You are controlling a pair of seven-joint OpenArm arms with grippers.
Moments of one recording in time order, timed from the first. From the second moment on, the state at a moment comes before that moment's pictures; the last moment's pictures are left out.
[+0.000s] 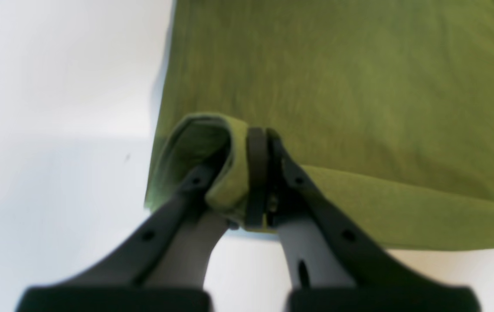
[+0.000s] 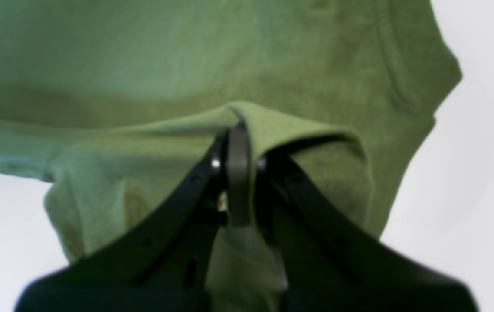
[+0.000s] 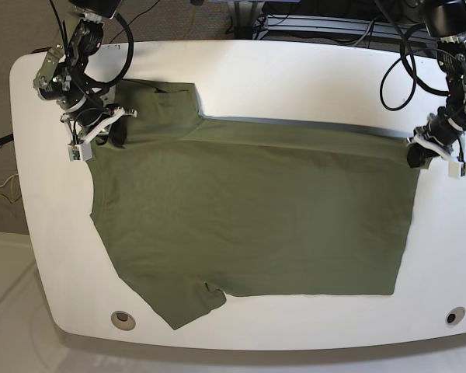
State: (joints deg) left arm 7.4 -25.2 -25.3 79.2 -45.4 -24.7 43.7; right arm -9.5 6.3 30.9 93.8 28.6 32.5 -55.5
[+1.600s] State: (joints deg) left arm 1.9 -27.2 -25.8 74.4 -42.6 -23.6 43.3; right arm 0.0 10.3 24.8 85.8 24.1 29.7 -53.2
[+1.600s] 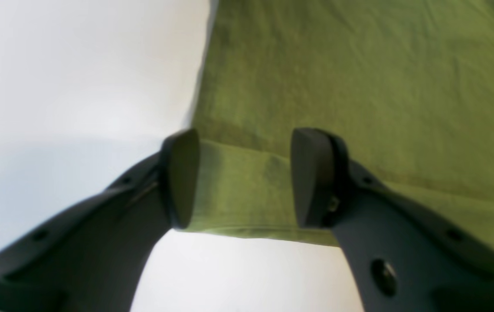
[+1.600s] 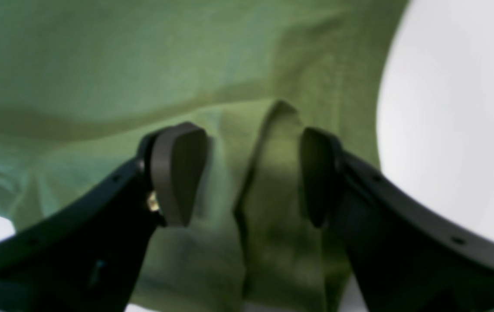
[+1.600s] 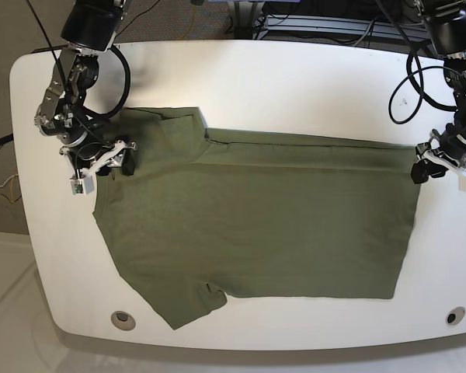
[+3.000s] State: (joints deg) left arm 2.8 -29.1 -25.6 76.1 -41.0 -23.6 43.7; right arm -10.1 6.1 42.1 98.7 24.2 30.0 -58.3
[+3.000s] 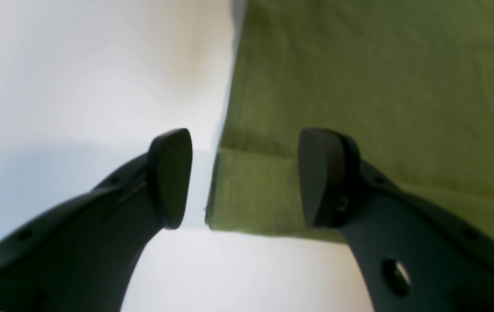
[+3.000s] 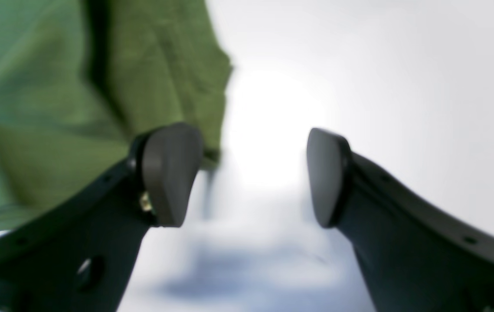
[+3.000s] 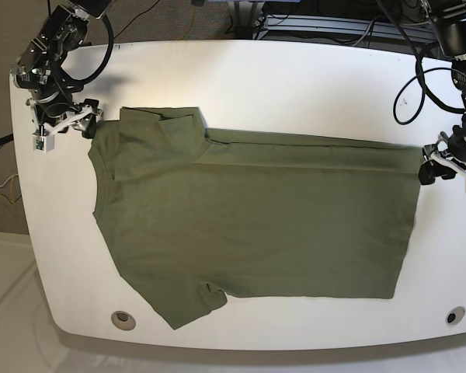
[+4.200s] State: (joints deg) left arm 6.4 -29.0 -27.5 79.4 -41.4 -24.4 44.1; right arm -13.4 4.0 42.6 95.7 35.3 29.7 -61.8
